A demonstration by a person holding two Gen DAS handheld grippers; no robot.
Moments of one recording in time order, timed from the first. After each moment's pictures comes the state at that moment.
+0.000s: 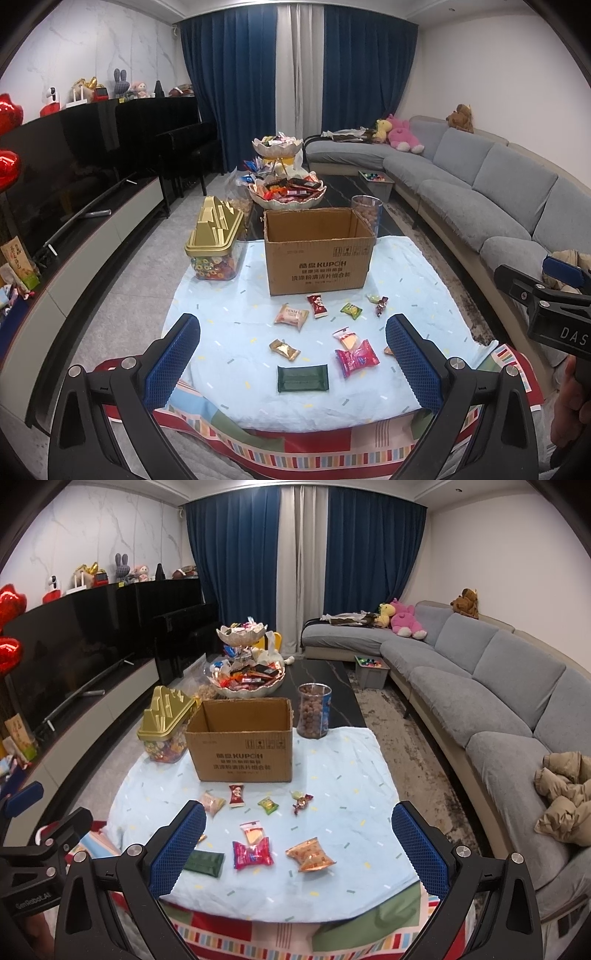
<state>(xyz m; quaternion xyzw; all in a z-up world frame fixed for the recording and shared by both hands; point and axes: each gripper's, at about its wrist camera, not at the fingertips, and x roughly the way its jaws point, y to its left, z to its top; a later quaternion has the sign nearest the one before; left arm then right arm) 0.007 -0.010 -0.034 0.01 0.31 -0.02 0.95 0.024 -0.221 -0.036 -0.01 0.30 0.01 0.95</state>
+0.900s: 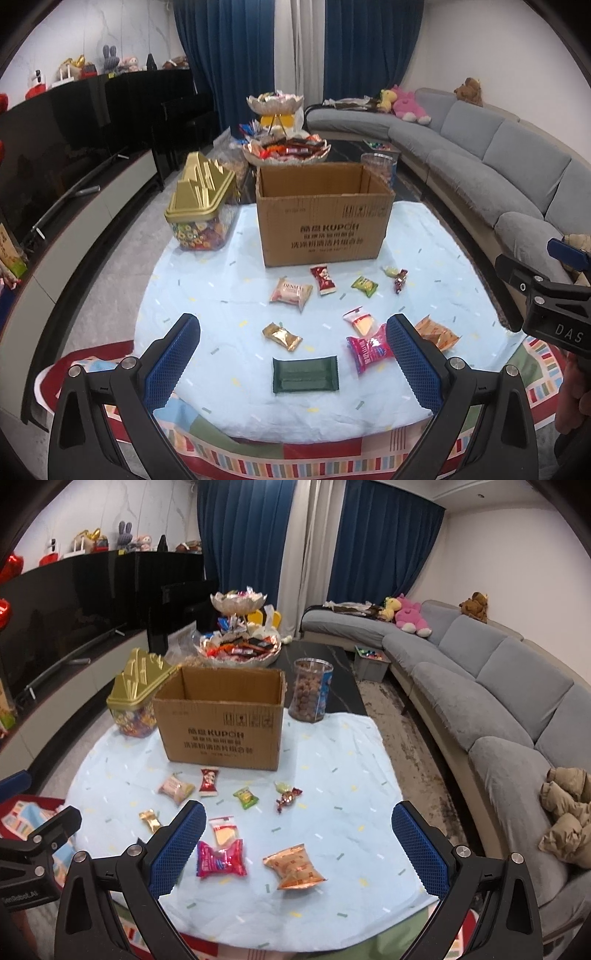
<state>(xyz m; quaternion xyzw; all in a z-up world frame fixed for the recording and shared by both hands) 0.073 -0.013 -0.104 0.02 0.37 -0.01 0.93 0.095 -0.213 -0.099 -0.06 0.33 0.00 0.94</state>
